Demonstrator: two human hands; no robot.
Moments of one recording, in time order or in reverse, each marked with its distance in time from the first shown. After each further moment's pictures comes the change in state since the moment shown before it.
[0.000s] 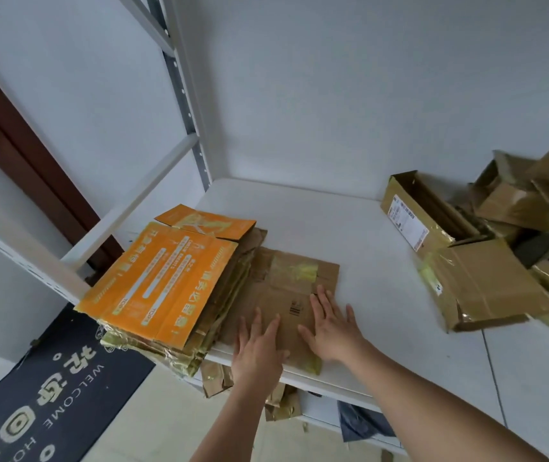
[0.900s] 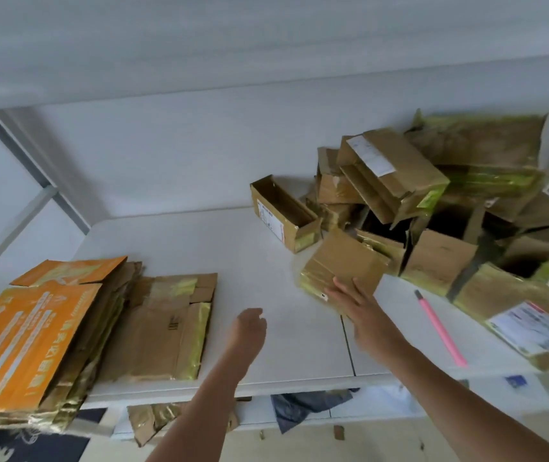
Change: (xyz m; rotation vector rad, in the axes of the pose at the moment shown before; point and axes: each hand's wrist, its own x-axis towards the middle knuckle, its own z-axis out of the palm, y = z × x) left_hand -0.023 0.186 0.040 -0.672 -0.120 0.037; right_hand -0.160 0.245 -0.005 0.243 0.487 0.033
